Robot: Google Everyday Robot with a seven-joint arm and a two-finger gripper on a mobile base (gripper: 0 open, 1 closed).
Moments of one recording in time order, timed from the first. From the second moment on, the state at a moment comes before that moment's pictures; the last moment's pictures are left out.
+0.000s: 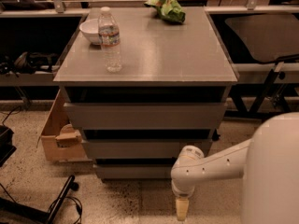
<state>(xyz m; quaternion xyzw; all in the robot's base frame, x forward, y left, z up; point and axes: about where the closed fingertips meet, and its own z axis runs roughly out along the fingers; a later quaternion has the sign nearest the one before) 0.454 -0.134 0.388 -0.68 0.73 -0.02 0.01</state>
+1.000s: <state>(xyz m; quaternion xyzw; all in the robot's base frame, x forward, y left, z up) 0.518 -0.146 0.298 -0.66 0.75 -0.06 0.00</state>
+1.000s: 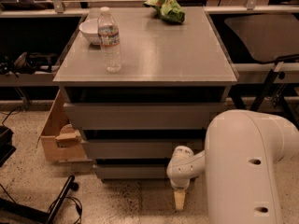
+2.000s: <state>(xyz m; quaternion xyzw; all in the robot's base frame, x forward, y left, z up) 0.558 -0.159 0.211 -0.65 0.75 -0.06 0.10</state>
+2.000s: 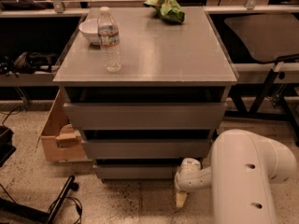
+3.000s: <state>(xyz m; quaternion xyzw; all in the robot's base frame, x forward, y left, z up) 0.614 -0.159 0.186 -0.69 0.70 -0.12 0.13</state>
